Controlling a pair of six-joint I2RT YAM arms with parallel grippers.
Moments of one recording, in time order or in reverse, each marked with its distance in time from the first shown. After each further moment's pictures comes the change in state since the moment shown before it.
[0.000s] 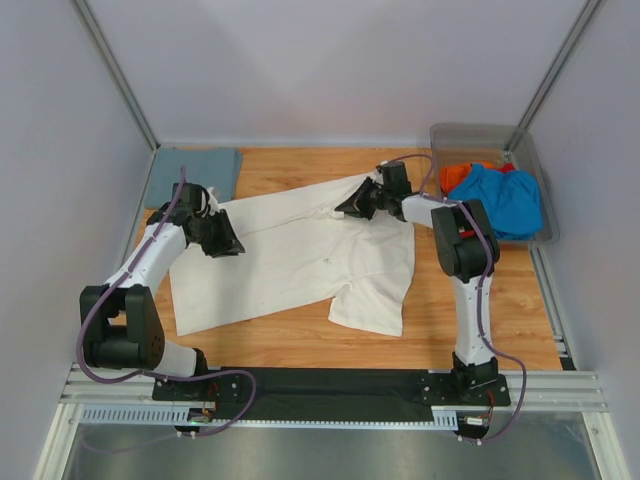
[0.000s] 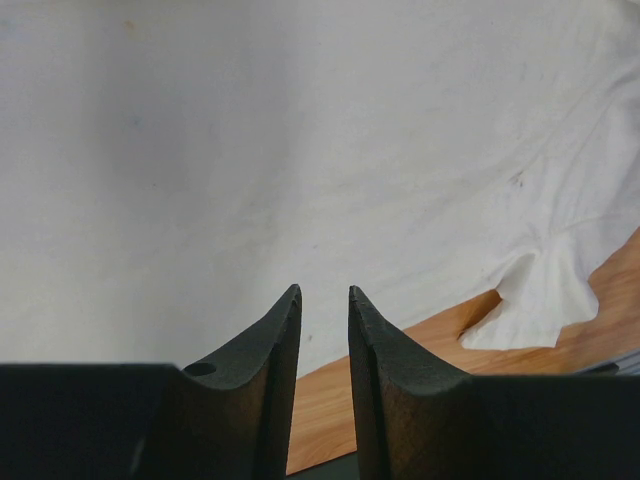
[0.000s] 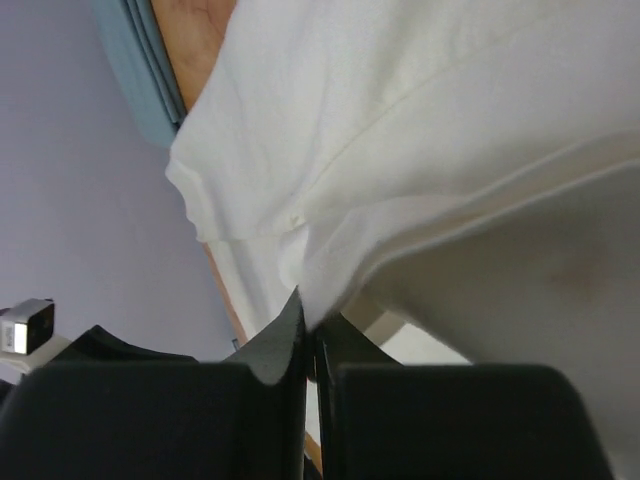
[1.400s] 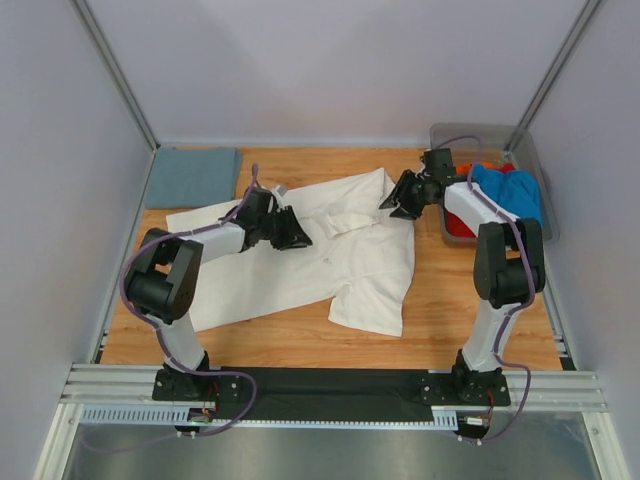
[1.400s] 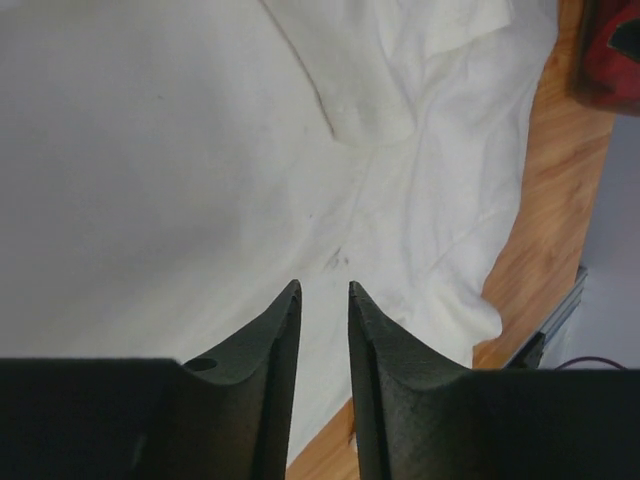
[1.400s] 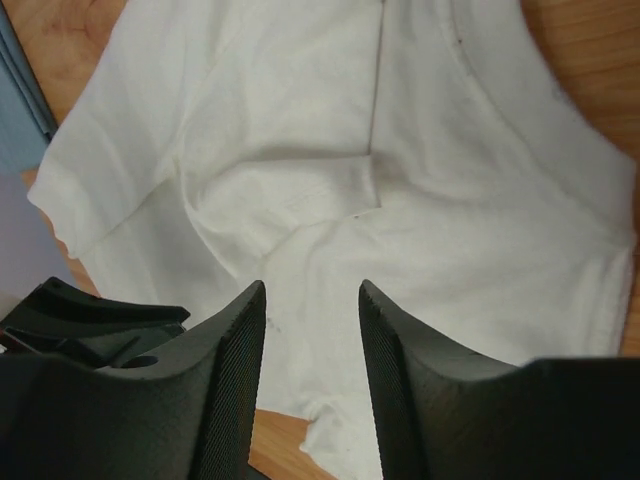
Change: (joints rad) left arm -0.336 0.309 -0.012 0.589 0.127 -0.262; right arm -0.131 -0.365 -0.074 -0.526 0.232 -0.283
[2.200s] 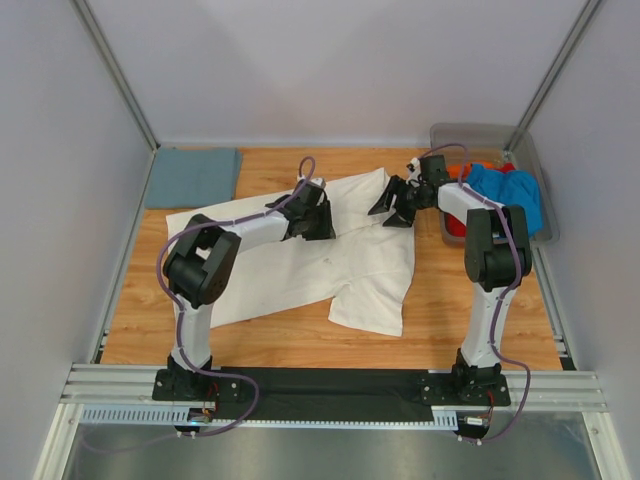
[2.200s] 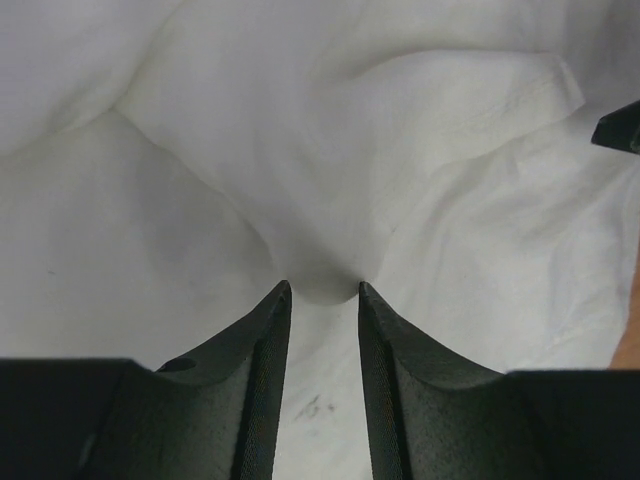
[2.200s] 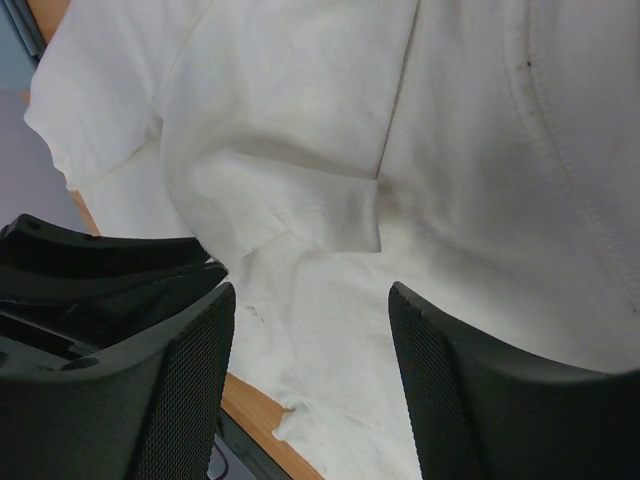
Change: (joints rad) left arm -0.232 0.278 0.349 -0.093 -0.386 0.039; right arm -0.045 0.183 0.048 0.047 -0.232 -0.149
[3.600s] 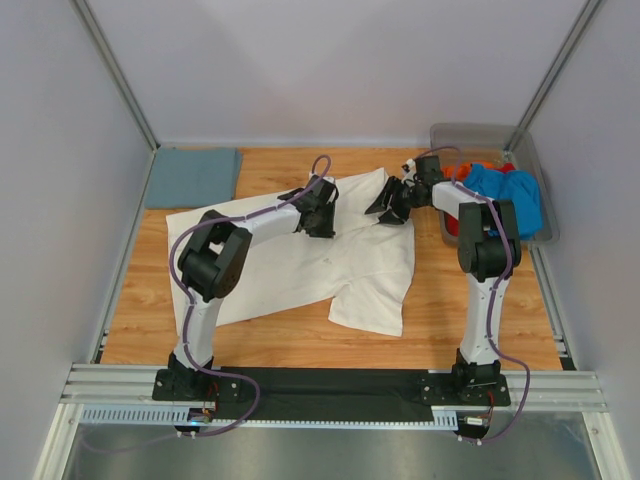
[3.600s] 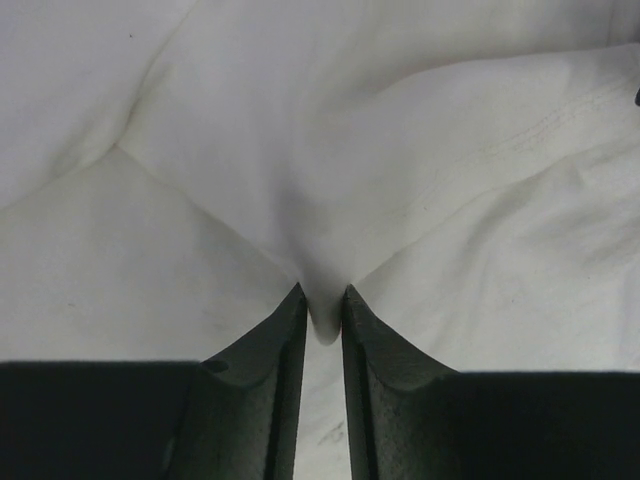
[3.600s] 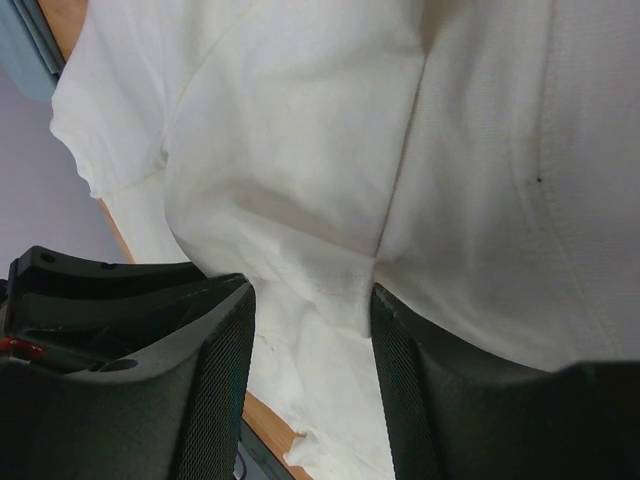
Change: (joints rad) left arm -0.040 0.102 0.177 -0.193 -0.109 0.110; right arm -0.002 0.120 0.081 0.041 -0.061 0.042
